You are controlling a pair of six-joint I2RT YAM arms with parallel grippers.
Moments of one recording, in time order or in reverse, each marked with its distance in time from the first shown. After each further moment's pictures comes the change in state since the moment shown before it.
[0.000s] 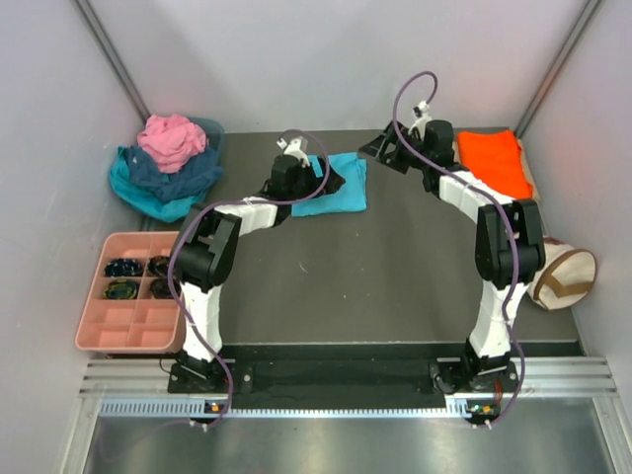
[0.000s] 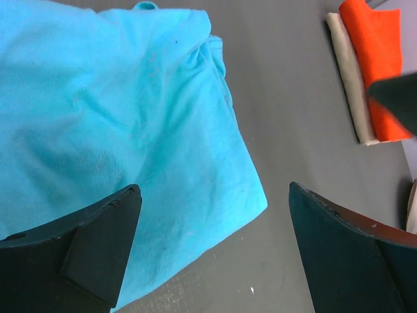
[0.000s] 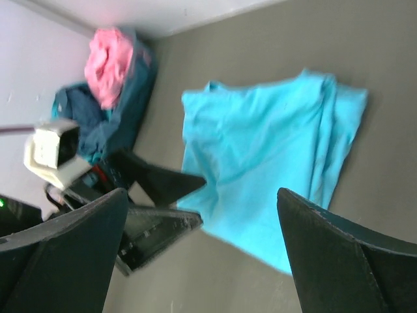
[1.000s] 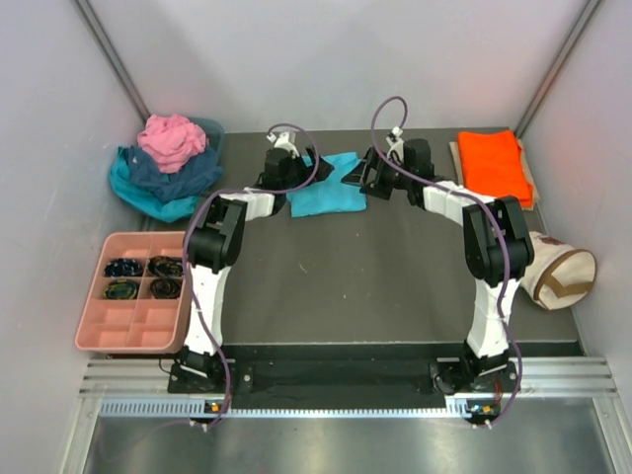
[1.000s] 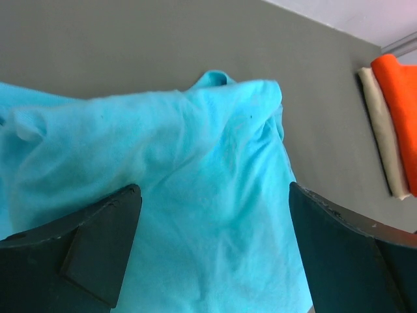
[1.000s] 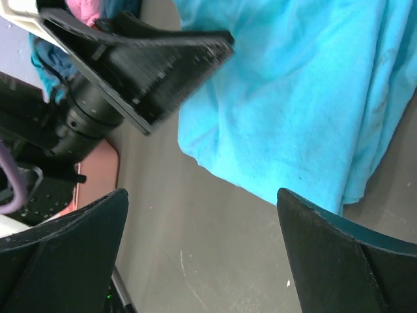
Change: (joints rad) left arm 0.100 0.229 0.199 0.079 0.029 -0.011; right arm 0.085 0.049 -0.078 -0.072 -0.088 0.021
